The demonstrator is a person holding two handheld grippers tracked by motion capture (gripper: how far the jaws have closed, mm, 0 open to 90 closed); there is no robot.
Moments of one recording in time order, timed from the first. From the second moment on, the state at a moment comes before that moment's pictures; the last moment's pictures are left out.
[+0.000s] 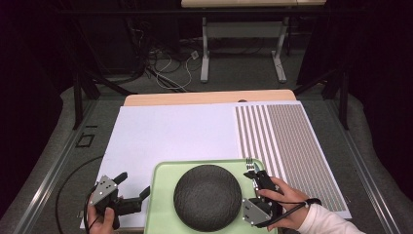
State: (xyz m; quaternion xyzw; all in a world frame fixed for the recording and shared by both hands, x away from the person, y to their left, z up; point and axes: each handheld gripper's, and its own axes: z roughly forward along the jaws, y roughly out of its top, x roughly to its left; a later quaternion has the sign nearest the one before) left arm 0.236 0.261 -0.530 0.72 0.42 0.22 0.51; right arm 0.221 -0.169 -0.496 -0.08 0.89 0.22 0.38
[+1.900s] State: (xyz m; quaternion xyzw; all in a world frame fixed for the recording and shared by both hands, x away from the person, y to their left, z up) left arm 0.237 0.262 -0.530 0.72 0.42 0.22 0.51; right arm 0.297 -0.295 -0.525 0.41 0.77 0.42 0.25
